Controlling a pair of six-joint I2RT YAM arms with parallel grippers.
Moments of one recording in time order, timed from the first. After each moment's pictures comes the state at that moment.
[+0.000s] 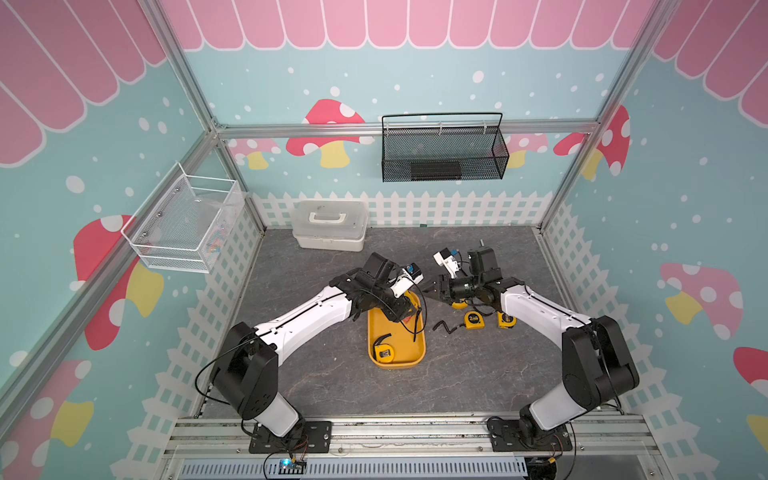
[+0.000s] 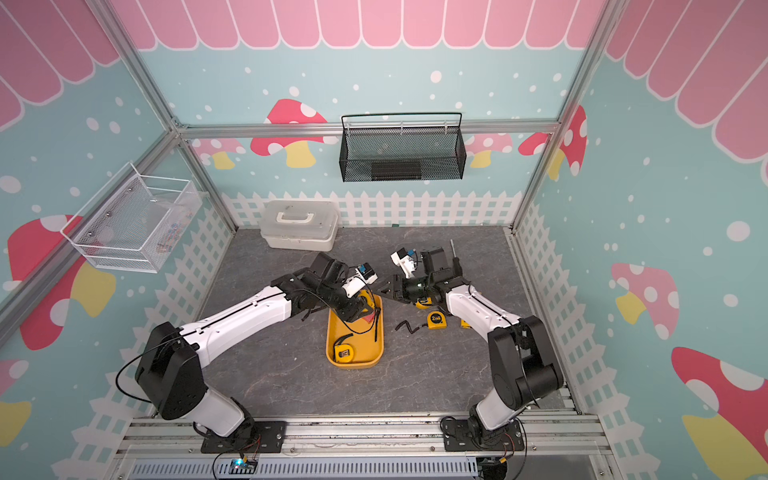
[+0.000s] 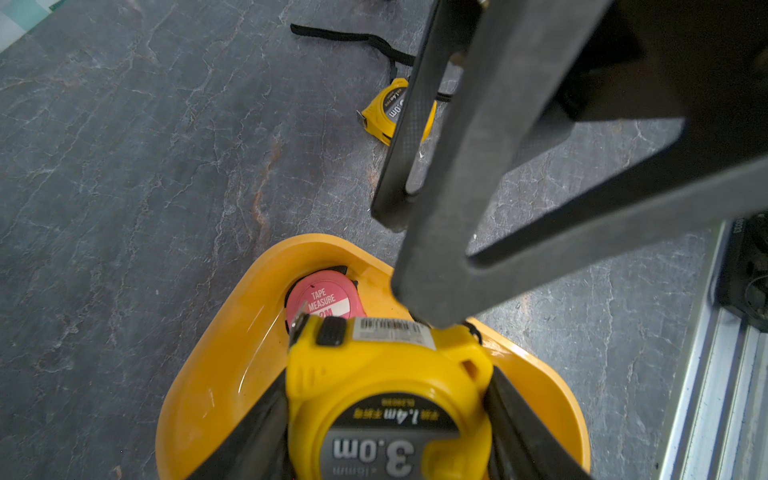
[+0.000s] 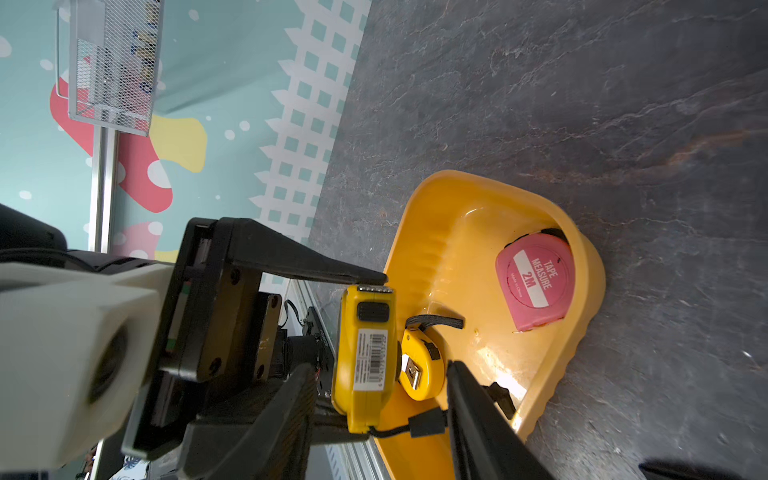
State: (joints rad) left arm -0.64 1.59 1.23 -0.52 0.31 0.24; right arm 0.36 1.59 1.03 -0.14 -0.91 0.54
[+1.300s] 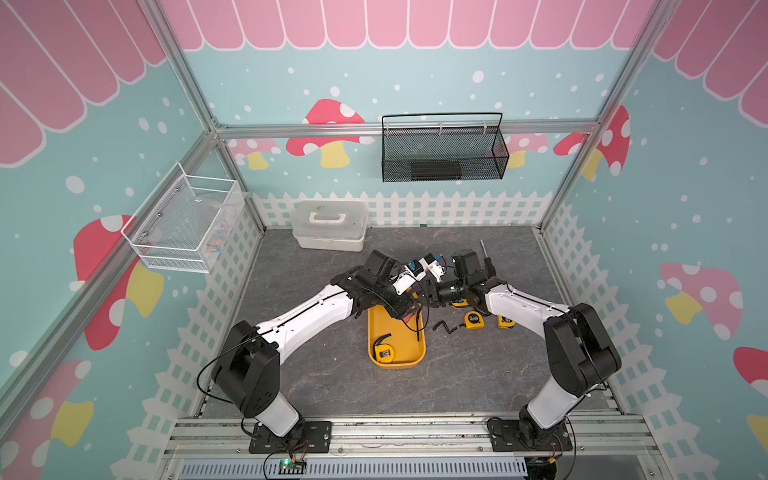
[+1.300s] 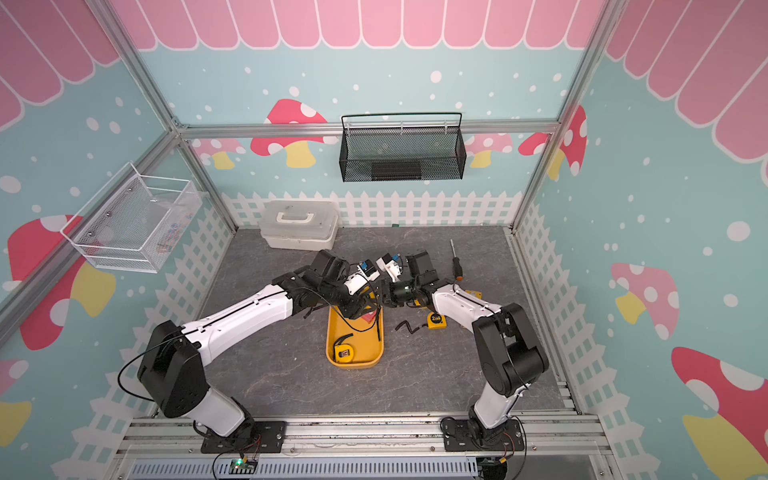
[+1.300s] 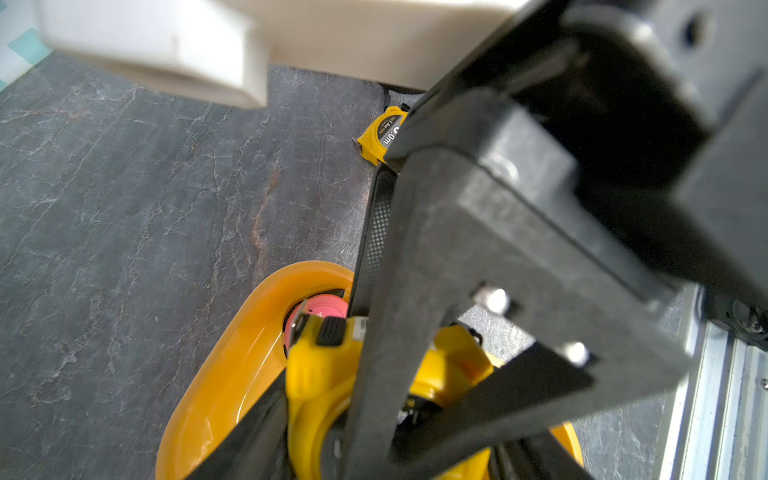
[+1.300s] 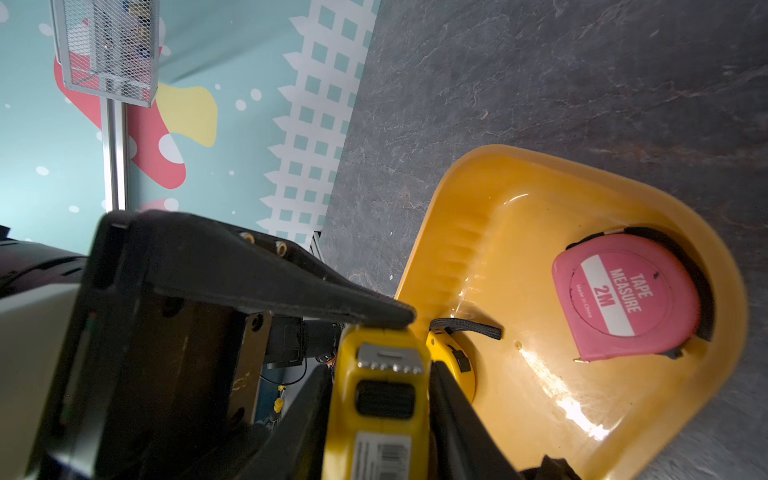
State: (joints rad) left arm -0.64 1.61 1.25 -0.50 0.33 0.24; right arm 0.44 1.69 1.05 -0.06 -0.96 0.59
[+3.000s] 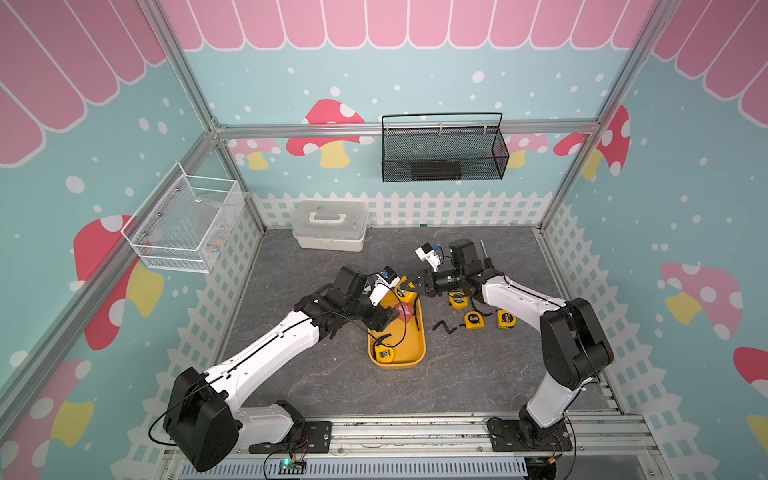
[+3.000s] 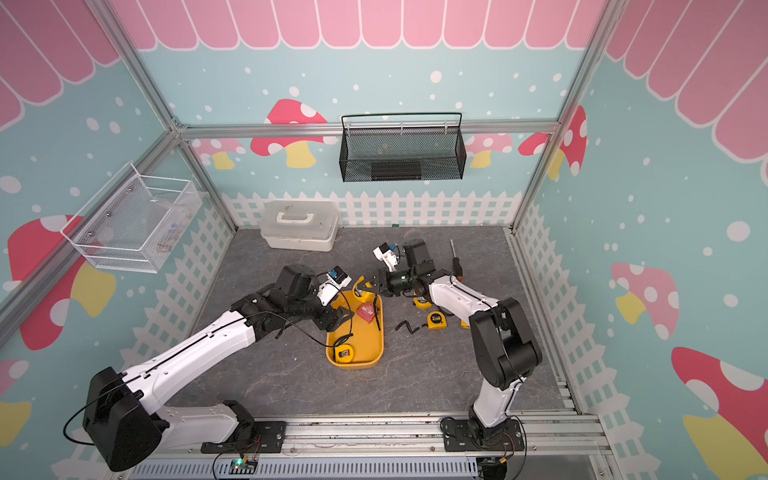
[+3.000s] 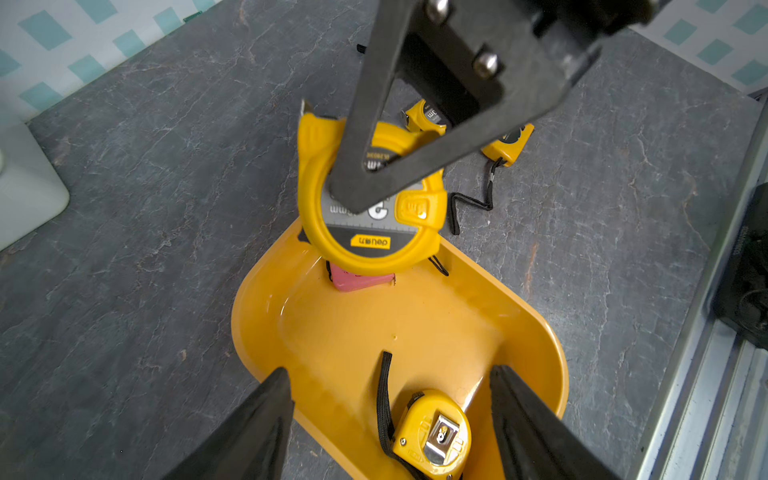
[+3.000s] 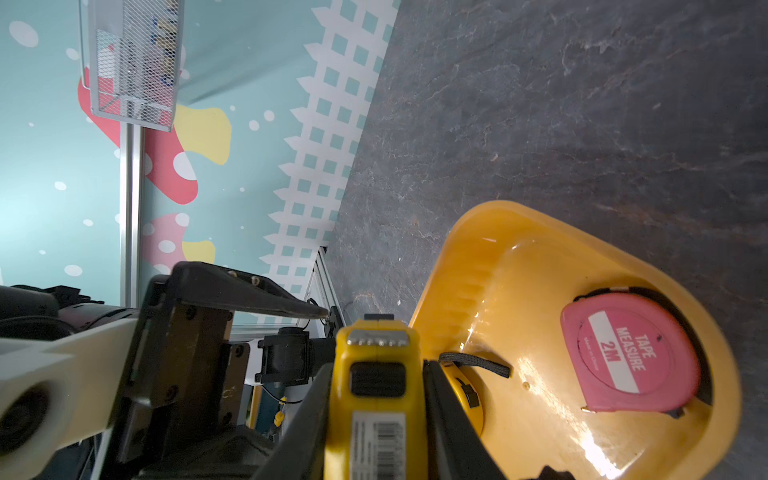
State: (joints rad) left arm -0.61 1.29 1.01 -0.50 0.23 0.15; right arm 0.43 1.74 1.19 -0.09 -0.96 0.61
